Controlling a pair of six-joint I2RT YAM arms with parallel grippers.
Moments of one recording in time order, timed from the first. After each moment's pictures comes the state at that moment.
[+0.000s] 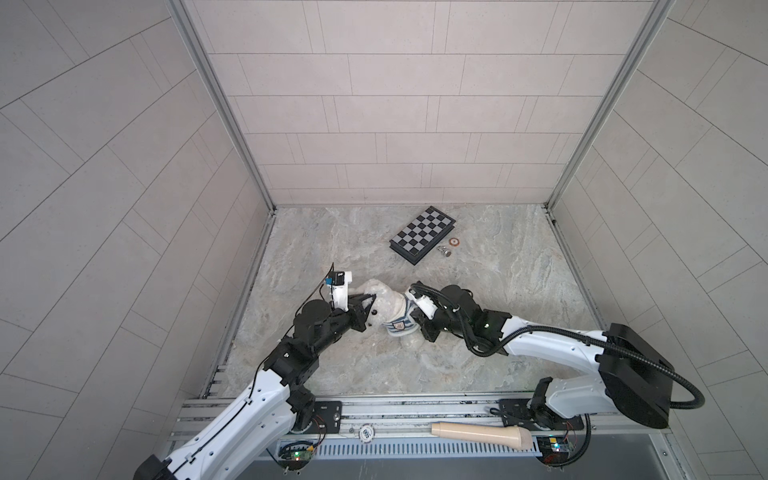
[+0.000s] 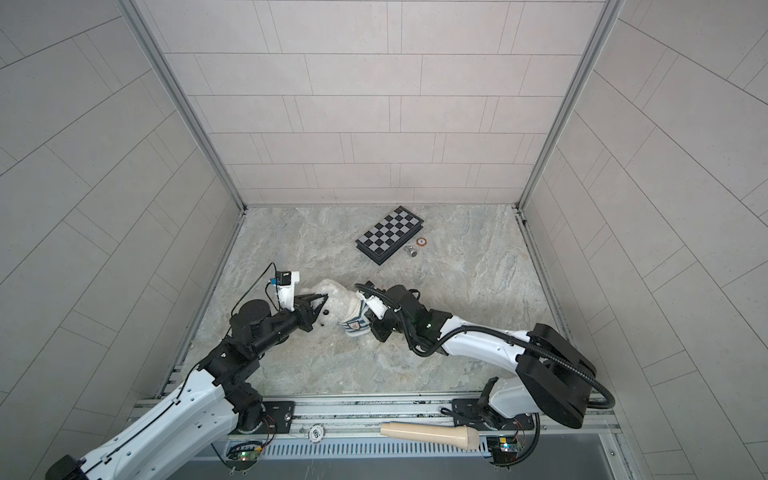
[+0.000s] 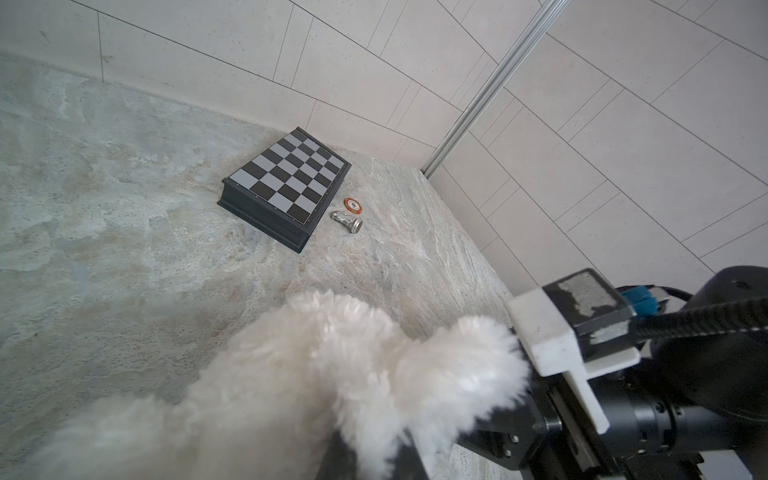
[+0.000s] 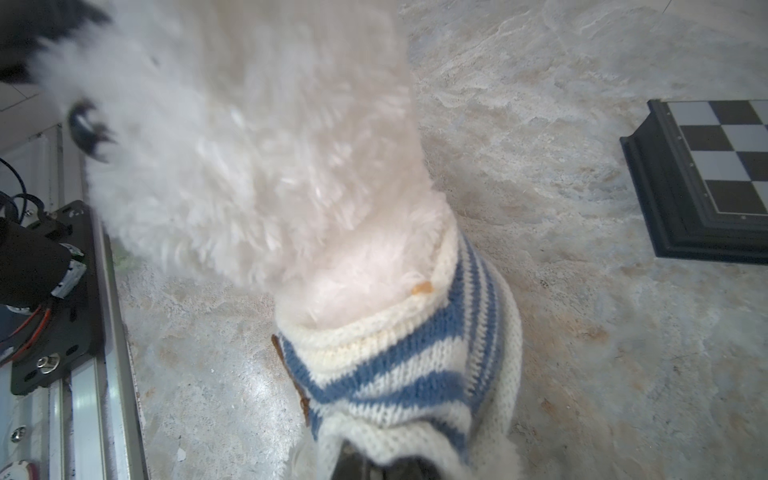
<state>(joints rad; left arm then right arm) -0.56 0.65 0.36 0.05 0.16 -0.50 0.88 1.33 0.68 0.09 -0.13 0.09</state>
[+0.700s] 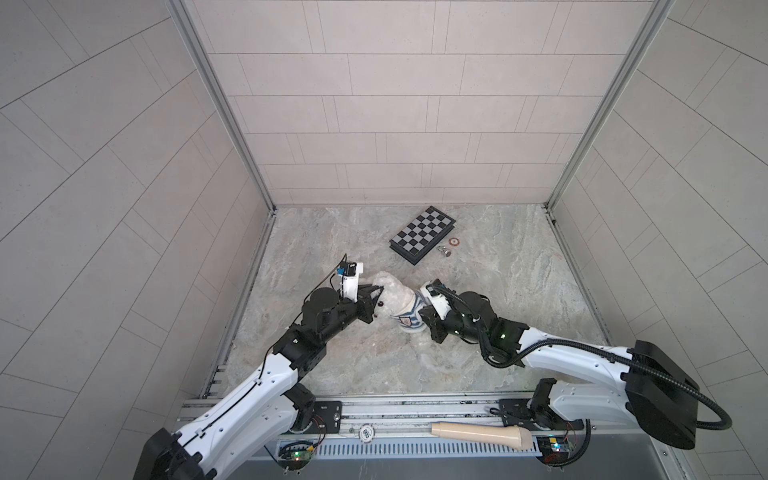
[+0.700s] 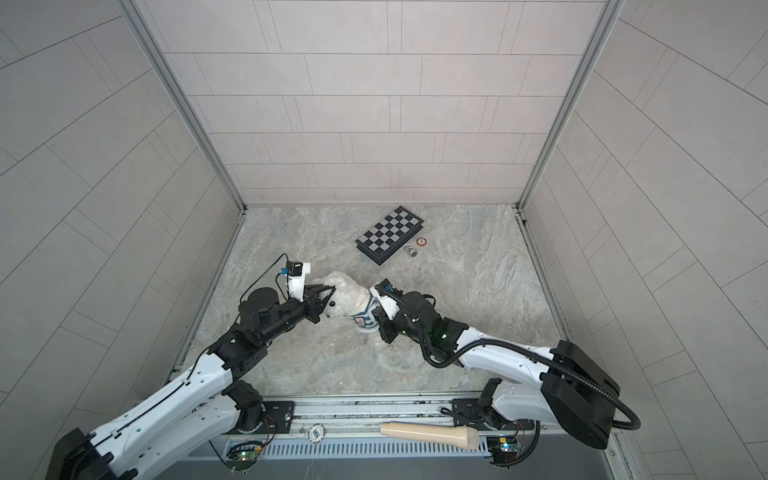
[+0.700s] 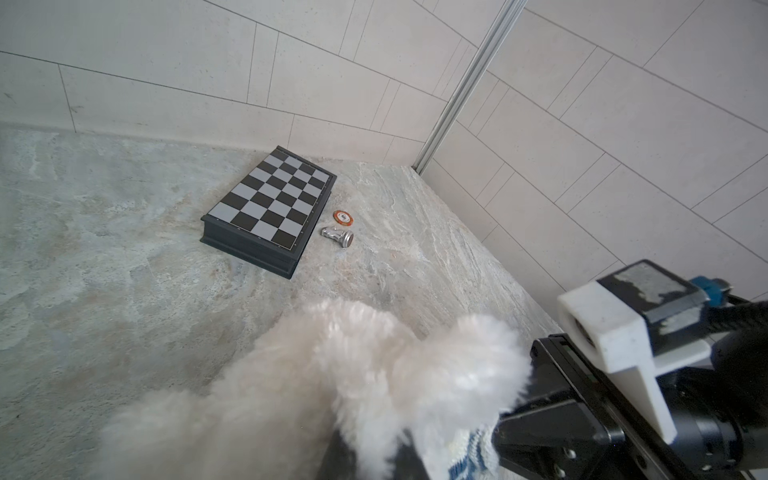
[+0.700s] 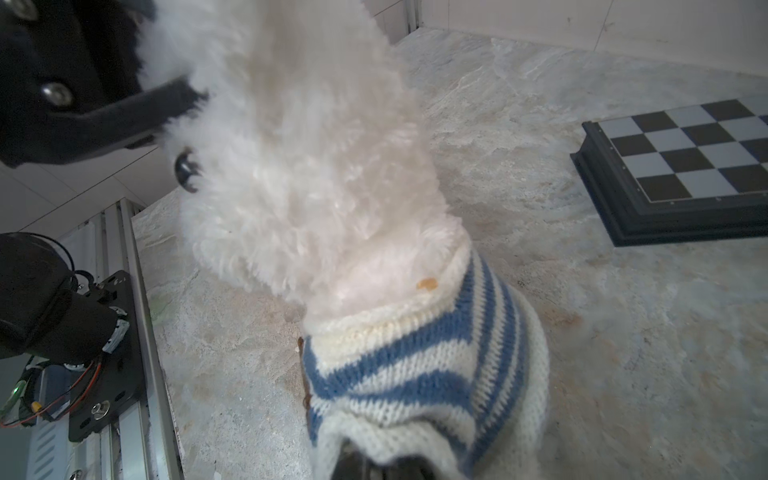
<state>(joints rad) -0.58 0.80 0.44 0.12 0.18 -0.40 0.86 1.22 0.53 0.26 -0.09 0.24</state>
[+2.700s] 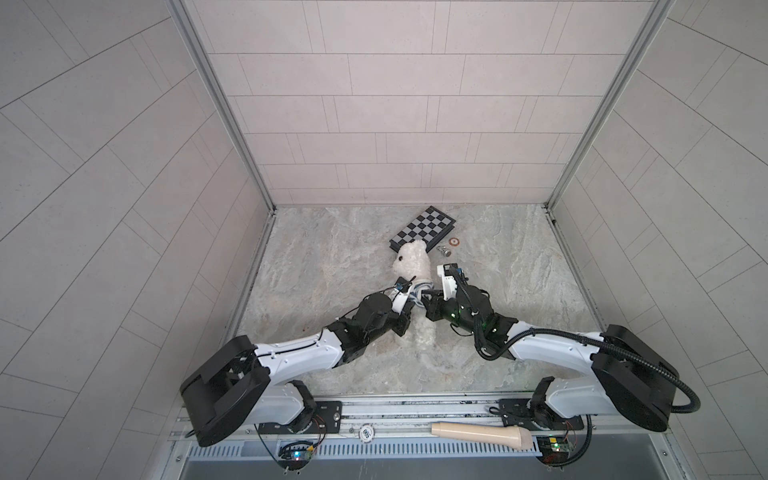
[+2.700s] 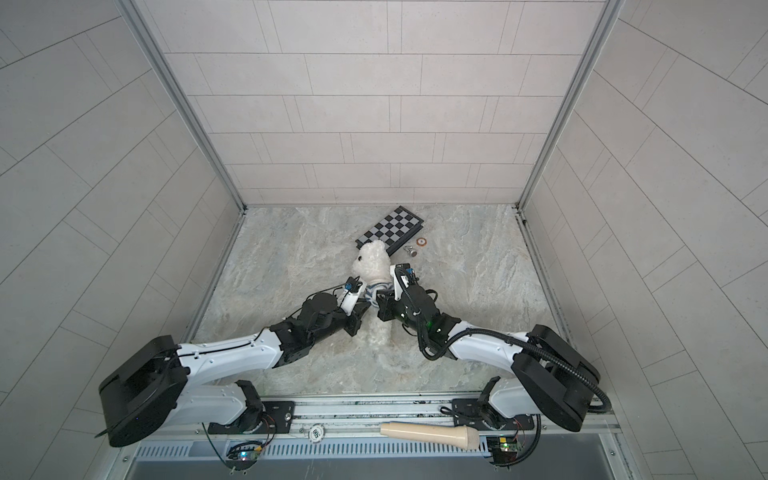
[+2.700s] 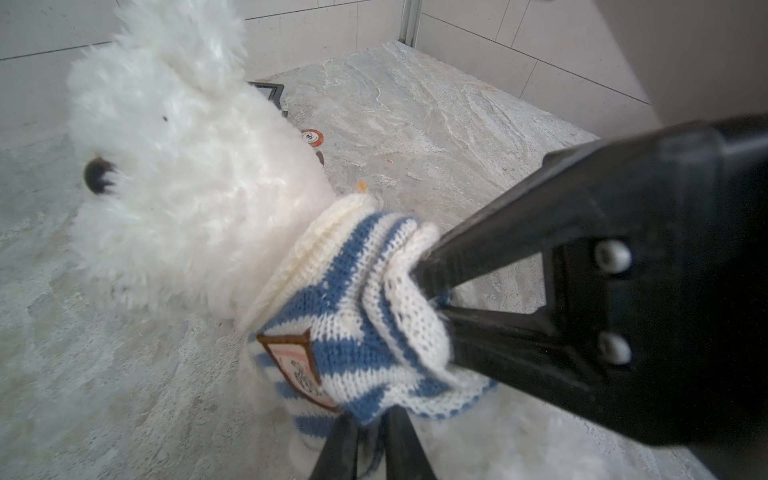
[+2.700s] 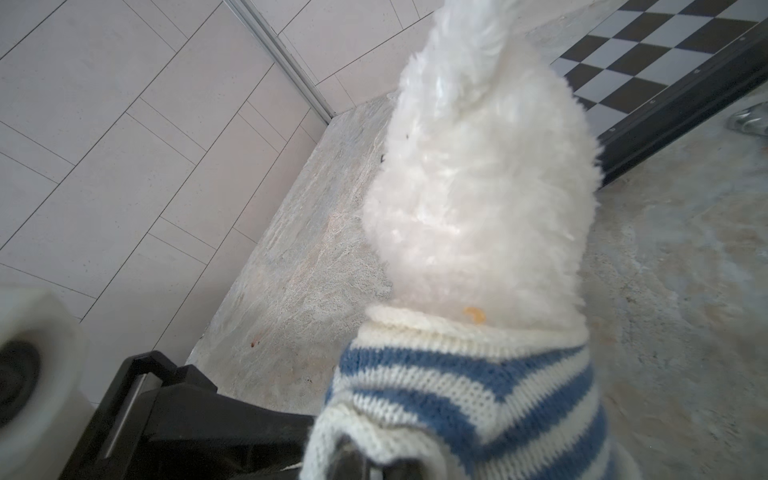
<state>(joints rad) -0.86 1.29 0.49 0.36 -0.07 -0.09 0.79 1.34 0.53 0.49 0.02 0.68</state>
